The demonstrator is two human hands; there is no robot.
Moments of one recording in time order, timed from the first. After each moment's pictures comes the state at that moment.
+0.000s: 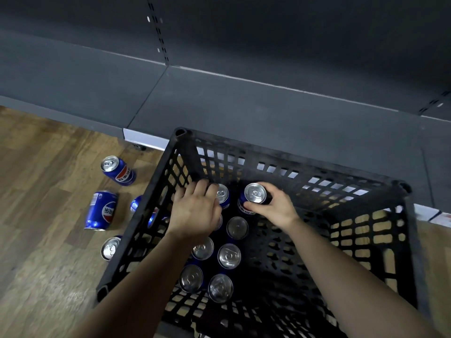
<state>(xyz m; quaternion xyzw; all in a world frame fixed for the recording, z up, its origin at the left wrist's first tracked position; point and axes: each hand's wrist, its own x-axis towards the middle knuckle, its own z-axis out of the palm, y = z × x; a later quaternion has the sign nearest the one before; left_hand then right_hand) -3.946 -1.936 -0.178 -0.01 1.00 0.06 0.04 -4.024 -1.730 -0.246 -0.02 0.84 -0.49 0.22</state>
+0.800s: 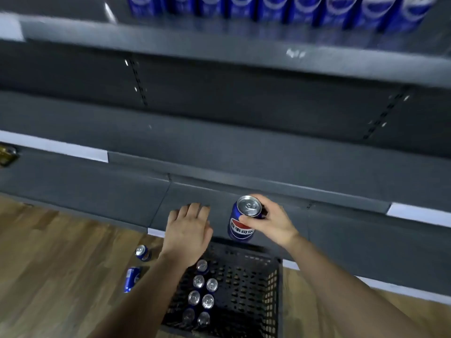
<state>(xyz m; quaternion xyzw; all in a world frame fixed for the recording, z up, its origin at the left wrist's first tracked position) -3.951 -1.892 0.355 0.03 1.00 0.04 -0.06 -4.019 -1.675 0.358 -0.11 0.80 -0.57 0.16</state>
